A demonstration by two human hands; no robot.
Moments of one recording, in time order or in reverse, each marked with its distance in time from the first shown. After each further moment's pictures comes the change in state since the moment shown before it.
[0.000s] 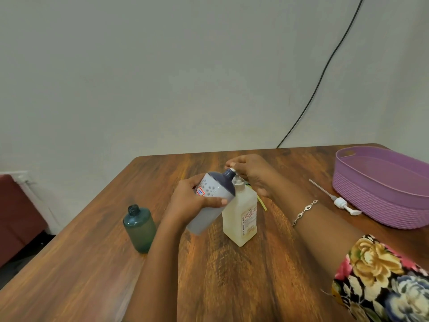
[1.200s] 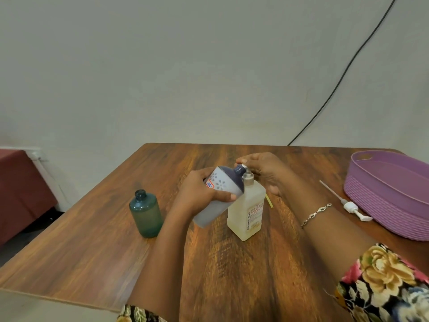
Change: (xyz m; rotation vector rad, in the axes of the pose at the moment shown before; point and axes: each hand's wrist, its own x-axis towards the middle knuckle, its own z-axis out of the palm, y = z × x) left_hand -0.001 -0.003 0.002 0.044 0.000 -0.024; right_hand -0.003 0.003 -0.002 0.149 -0.050 0.110
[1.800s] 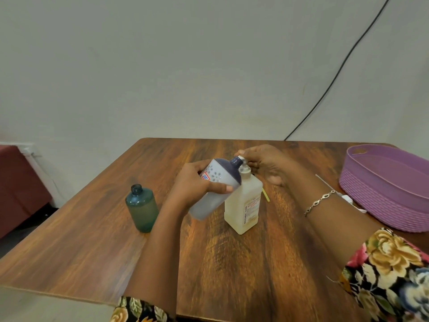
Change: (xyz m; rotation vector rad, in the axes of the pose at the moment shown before) left_hand -0.001 0.005 -0.003 -0.077 0.003 -0.013; right_hand -0.002 -0.008 -0.006 -0.045 -0.056 -0.011
